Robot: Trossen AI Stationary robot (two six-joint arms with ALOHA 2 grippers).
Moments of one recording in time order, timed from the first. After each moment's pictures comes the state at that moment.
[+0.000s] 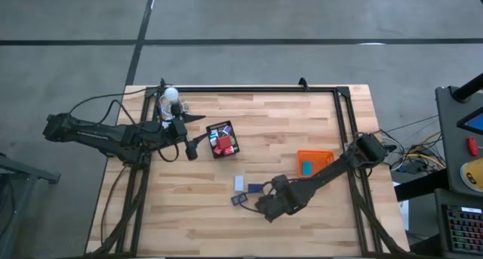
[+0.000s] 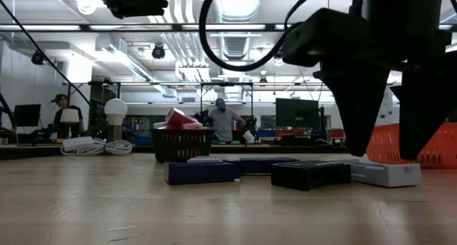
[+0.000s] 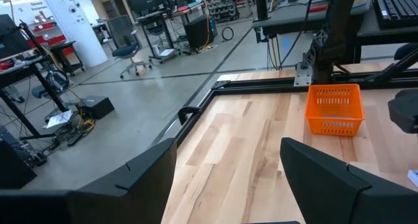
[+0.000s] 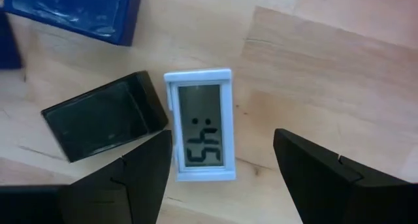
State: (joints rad) left arm -0.14 0.85 0.65 0.01 -0.56 0.16; right arm 0.51 1.97 1.36 -0.90 0.12 1.85
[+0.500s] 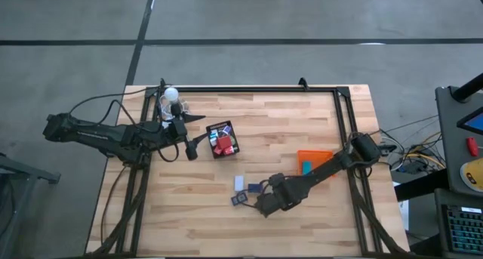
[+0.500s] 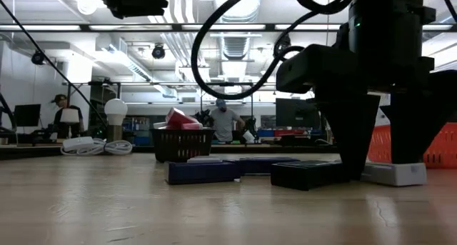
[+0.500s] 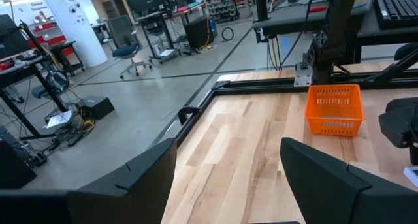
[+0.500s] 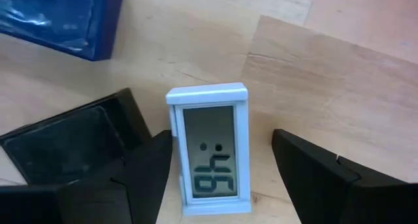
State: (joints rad) left arm -0.14 0.85 0.65 0.01 -0.56 0.16; right arm 0.47 2.01 1.35 -0.87 0.08 1.78
